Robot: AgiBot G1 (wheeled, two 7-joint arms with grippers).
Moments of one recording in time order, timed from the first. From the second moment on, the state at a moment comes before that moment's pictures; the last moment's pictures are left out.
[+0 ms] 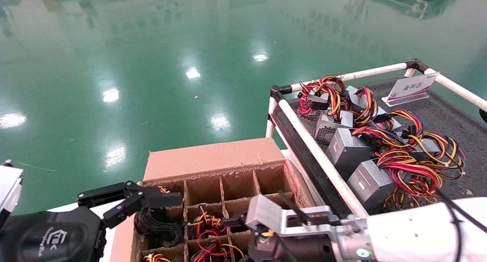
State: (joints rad) left arm -1.08 0.61 0.28 -1.28 0.73 1.49 -0.19; right arm 1.27 -1.03 -0.60 1.00 -1.31 -1.29 0.19
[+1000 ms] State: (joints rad) left arm -1.08 0.61 0.29 -1.28 0.73 1.49 -0.18; right arm 1.32 -1.12 -0.64 0.88 -1.36 -1.32 0.12
